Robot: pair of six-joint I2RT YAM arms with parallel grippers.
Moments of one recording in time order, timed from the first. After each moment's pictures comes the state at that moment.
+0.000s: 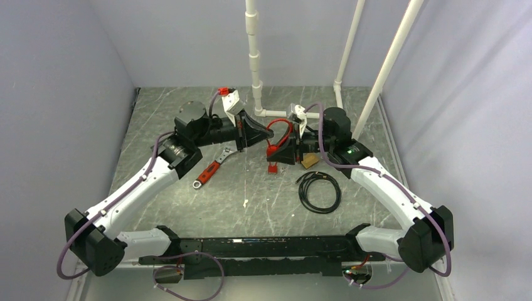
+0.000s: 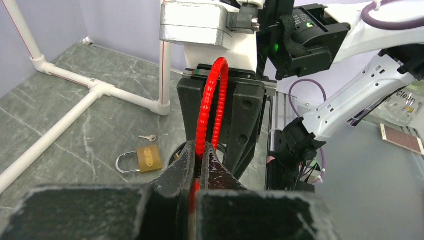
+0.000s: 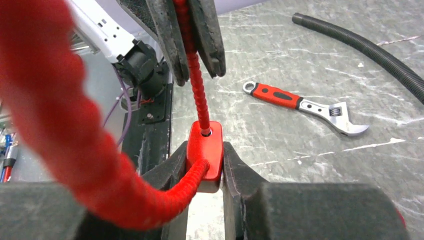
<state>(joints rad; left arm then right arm) -0.64 1.20 1.14 0.11 0.70 -0.23 0.50 1.20 0.98 -0.02 -1.02 0.04</state>
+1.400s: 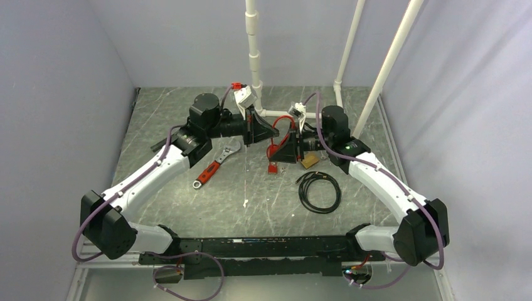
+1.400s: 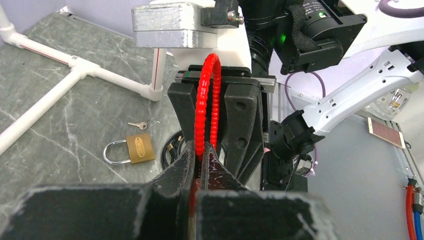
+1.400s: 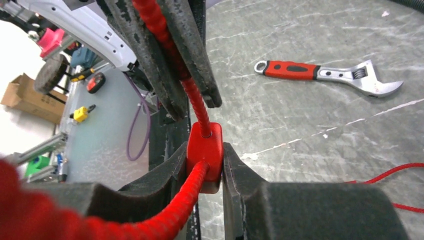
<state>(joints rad) -0.63 1.34 1.20 0.07 0.77 -0.24 0.46 1.24 0.99 -0.06 -1.04 0.20</state>
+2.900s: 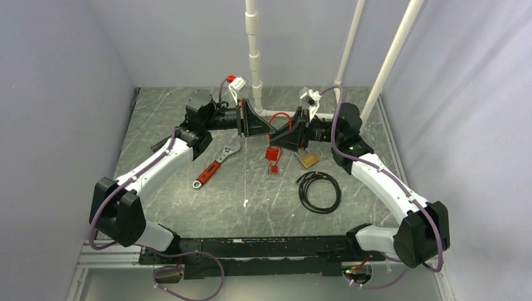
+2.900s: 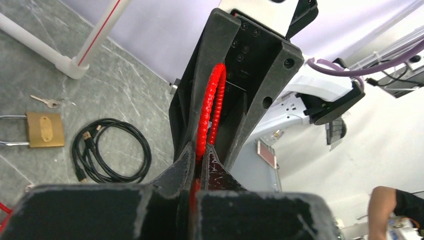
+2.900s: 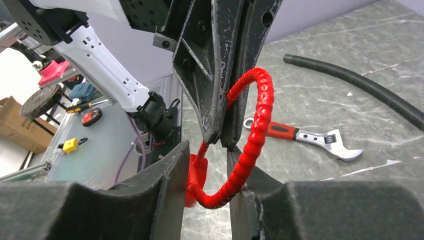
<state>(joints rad) -0.52 1.44 1.16 0.37 0.98 -0.83 0.42 1.24 0.96 0.34 -1.08 0.41</state>
